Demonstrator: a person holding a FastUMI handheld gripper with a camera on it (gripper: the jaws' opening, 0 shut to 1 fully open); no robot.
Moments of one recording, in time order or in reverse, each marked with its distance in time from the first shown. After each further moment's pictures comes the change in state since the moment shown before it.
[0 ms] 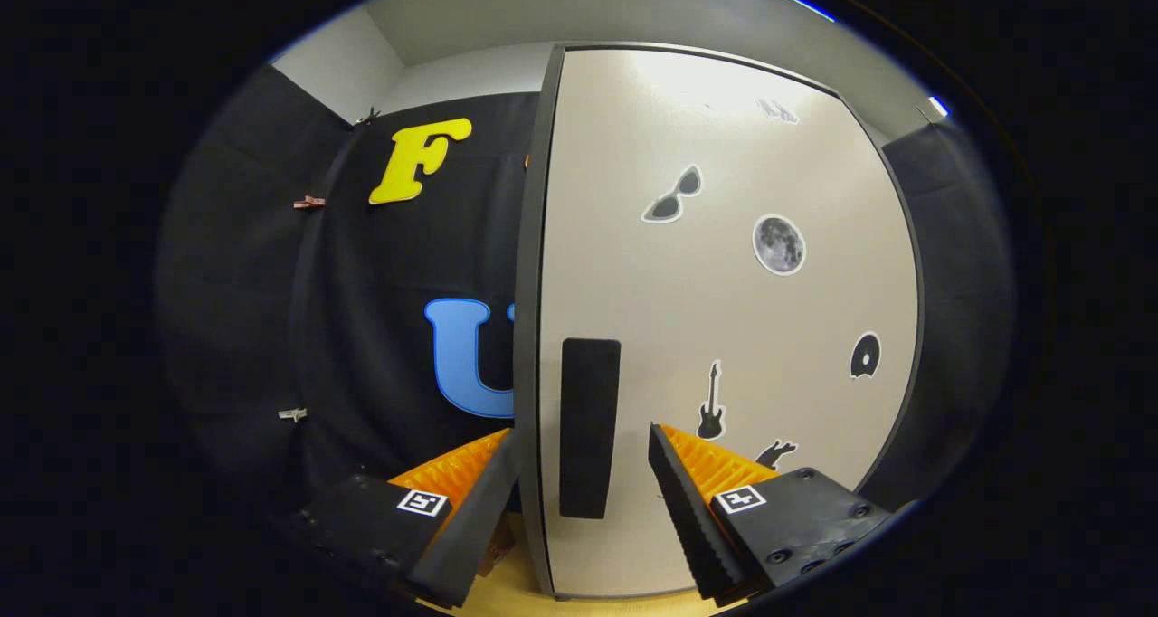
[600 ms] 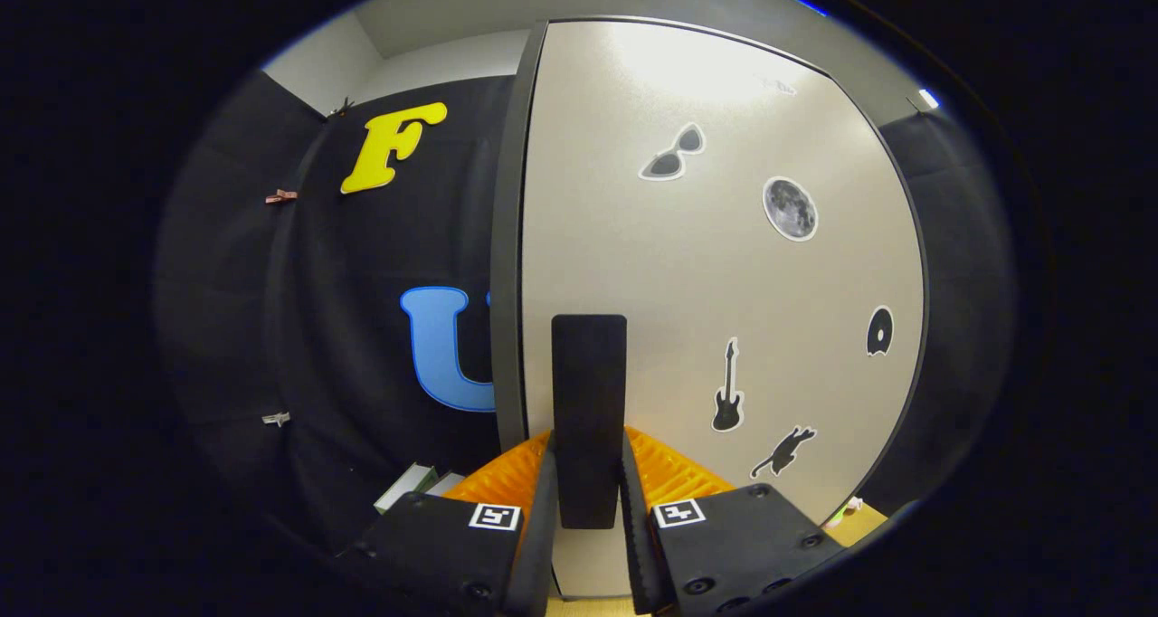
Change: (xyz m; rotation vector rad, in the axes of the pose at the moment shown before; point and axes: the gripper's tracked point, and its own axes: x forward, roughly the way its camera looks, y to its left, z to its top) arm 0.020 -0.005 -0.014 0.003 0.048 -0.075
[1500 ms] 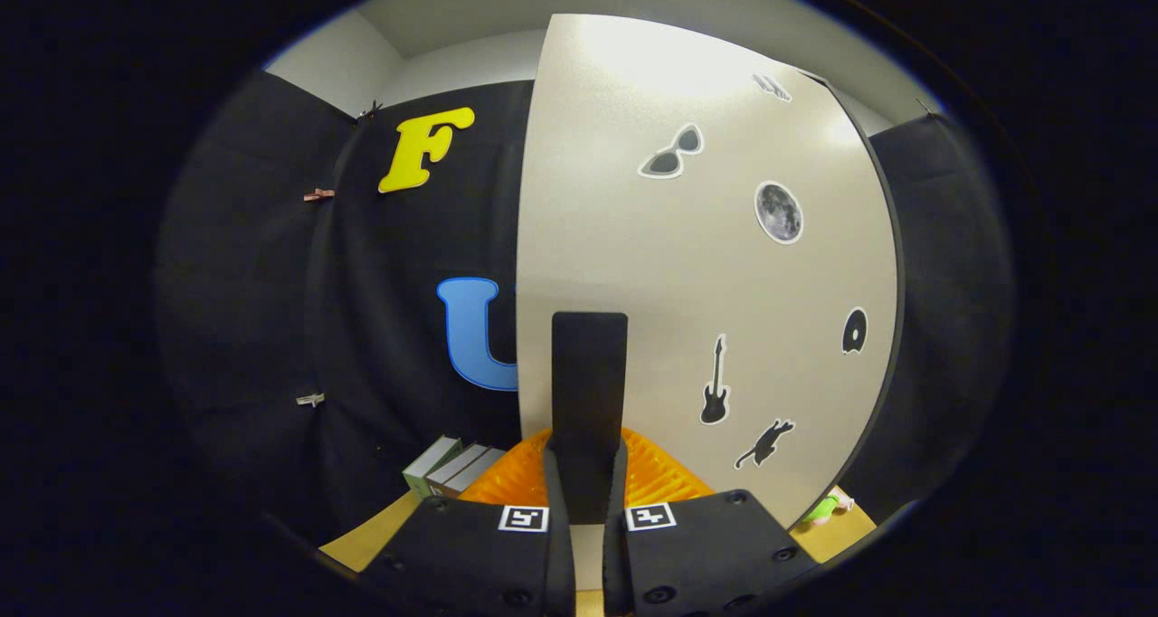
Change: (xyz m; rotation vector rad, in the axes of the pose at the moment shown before) arm -0.073 -0.006 0.006 0.001 0.030 0.115
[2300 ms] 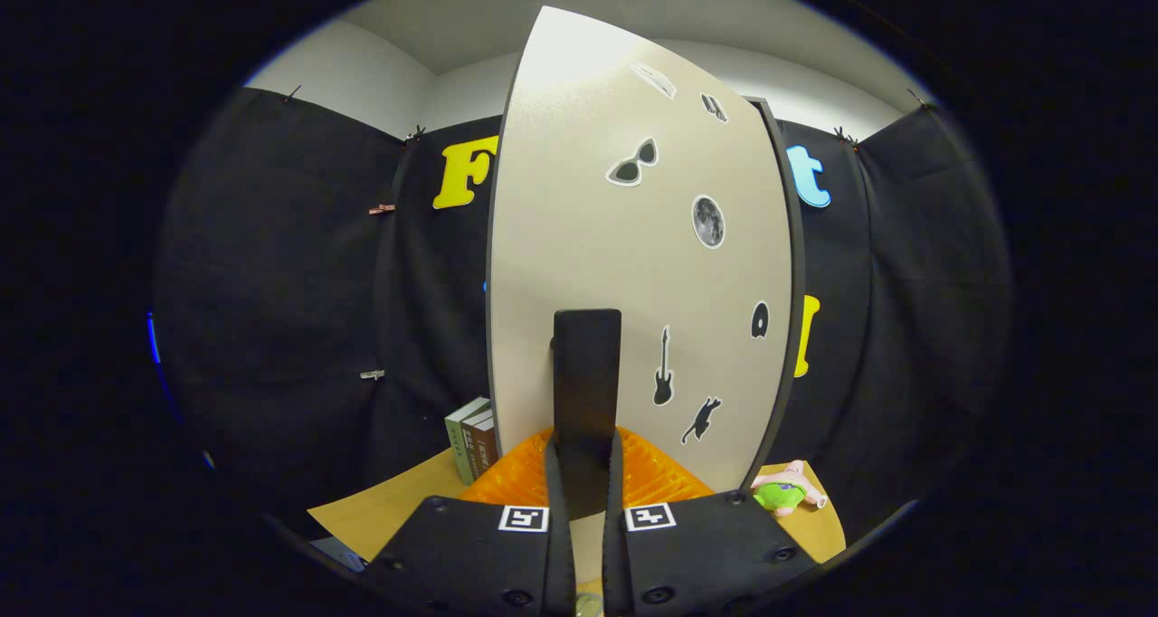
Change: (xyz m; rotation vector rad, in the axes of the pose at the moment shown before) arm -0.168 -0.101 0.009 -0.007 0.015 0.190
